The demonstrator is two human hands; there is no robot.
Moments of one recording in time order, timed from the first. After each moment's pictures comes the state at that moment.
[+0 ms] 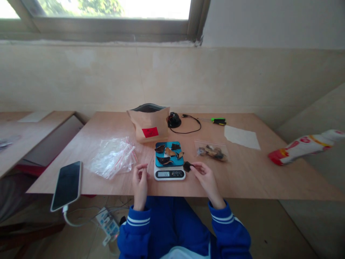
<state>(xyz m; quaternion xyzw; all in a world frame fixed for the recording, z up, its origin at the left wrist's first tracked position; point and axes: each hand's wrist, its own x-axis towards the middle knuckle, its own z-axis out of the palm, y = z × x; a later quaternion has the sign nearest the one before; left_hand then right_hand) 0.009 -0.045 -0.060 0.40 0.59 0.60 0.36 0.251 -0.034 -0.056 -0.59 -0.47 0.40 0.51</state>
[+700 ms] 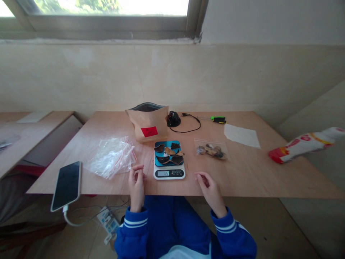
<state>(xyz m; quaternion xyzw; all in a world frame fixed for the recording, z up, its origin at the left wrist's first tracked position) 0.003 -0.052 -0.055 0.37 0.60 0.61 0.36 0.266 -0.079 -0.075 -0.64 -0.53 0.33 0.44</state>
